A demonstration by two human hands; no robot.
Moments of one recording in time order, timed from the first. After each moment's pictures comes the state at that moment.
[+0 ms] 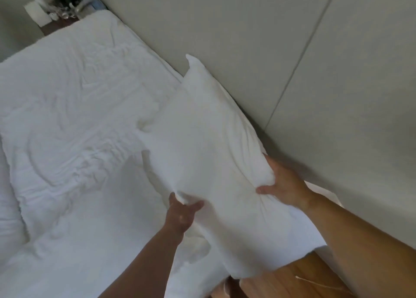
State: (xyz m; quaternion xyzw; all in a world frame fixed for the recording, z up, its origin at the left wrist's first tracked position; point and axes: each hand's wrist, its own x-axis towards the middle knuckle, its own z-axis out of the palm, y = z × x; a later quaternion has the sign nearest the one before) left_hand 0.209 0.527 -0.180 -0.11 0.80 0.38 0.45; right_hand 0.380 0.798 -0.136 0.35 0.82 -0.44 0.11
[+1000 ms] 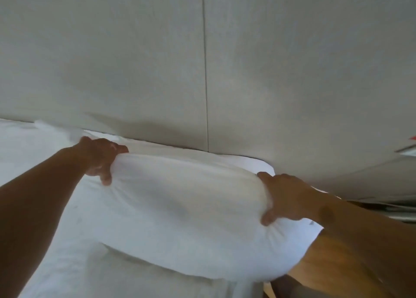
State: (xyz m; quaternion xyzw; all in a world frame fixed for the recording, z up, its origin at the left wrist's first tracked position) left_hand -0.045 0.775 -0.045 0.65 0.62 -0.41 0.17; right_hand 0.401 0.717 -0.064 0.54 0.73 -0.31 0.27
